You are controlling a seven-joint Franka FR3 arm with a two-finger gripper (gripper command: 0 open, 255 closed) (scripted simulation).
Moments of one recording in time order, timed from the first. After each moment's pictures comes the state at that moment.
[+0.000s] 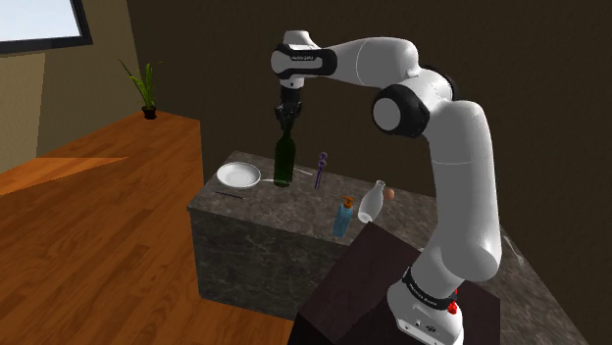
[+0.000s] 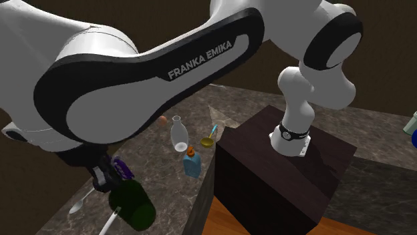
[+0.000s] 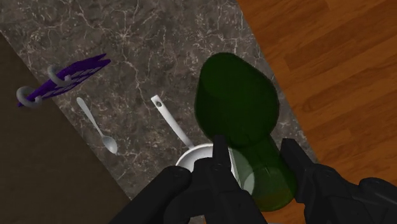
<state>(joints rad) 0.07 0.57 -0.40 -1.28 0.16 1.79 -0.21</state>
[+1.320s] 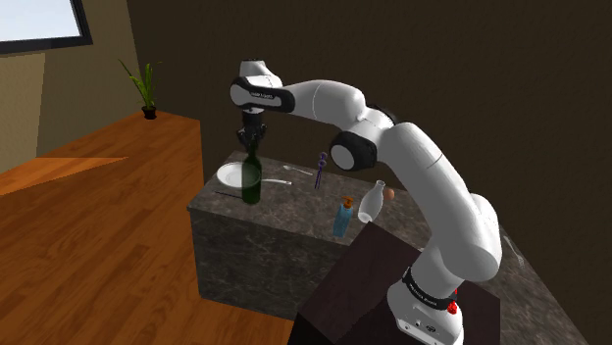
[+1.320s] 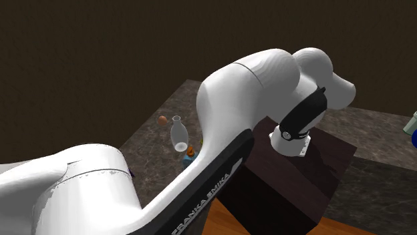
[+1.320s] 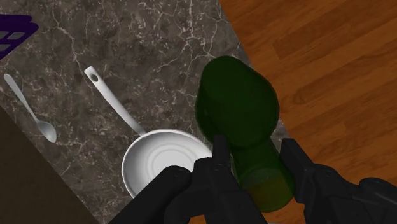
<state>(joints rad) 0.08 1.00 -0.32 -0.80 0.22 1.75 -0.04</state>
